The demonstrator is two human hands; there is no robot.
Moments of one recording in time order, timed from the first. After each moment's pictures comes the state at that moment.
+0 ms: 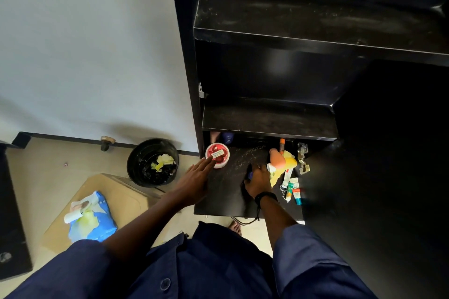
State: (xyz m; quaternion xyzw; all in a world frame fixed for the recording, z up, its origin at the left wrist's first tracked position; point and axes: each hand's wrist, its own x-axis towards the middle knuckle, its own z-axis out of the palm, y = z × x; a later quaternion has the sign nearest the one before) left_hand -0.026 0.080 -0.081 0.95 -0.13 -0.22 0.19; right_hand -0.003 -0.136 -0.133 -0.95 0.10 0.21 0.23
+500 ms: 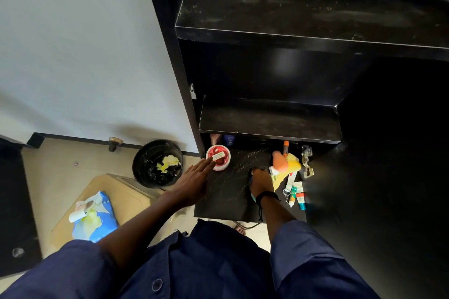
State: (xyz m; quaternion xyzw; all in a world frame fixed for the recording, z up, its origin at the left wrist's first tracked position) left_hand -0.019 0.079 -0.085 0.95 -0.13 -0.23 0.15; right_hand 0.011 -0.144 -0.156 -0.96 0.08 0.19 0.21
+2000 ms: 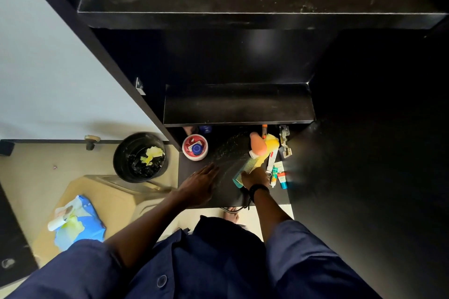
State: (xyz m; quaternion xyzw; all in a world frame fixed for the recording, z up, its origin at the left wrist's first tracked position) left_hand -0.022 0.008 -0.098 0.91 -0.18 -0.34 0.17; right_hand -0.009 -0.185 -0.177 -0.83 0.36 0.26 0.34
